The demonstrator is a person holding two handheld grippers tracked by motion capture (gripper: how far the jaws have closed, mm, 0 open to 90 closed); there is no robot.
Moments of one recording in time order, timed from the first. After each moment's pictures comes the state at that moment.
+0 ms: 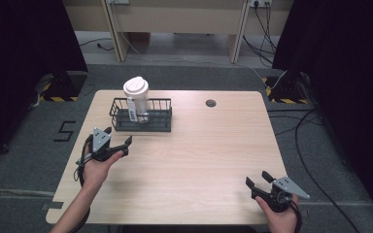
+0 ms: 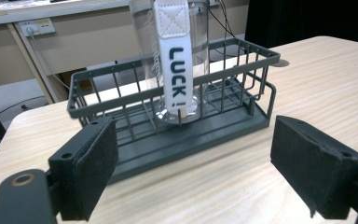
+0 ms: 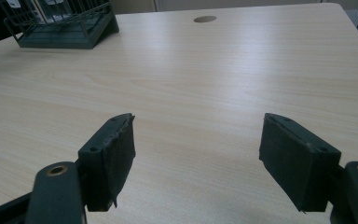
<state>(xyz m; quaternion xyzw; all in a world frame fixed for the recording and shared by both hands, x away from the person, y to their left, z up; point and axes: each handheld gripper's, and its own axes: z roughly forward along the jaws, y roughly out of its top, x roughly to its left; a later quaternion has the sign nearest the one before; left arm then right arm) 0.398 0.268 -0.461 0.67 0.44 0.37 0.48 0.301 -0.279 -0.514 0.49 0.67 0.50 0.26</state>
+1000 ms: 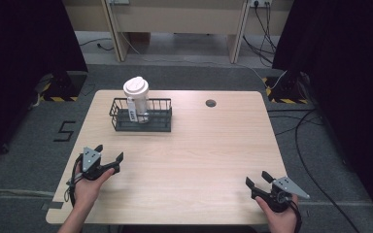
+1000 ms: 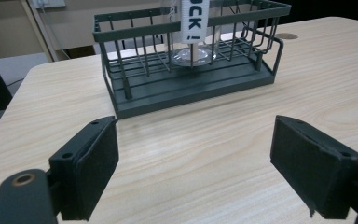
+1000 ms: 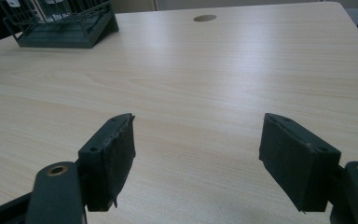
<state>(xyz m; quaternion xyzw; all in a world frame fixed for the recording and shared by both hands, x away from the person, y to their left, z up) 0.356 0.290 -0.496 0.66 0.47 0.36 0.47 0.301 -0.279 -0.514 0.49 0.67 0.49 0.26</state>
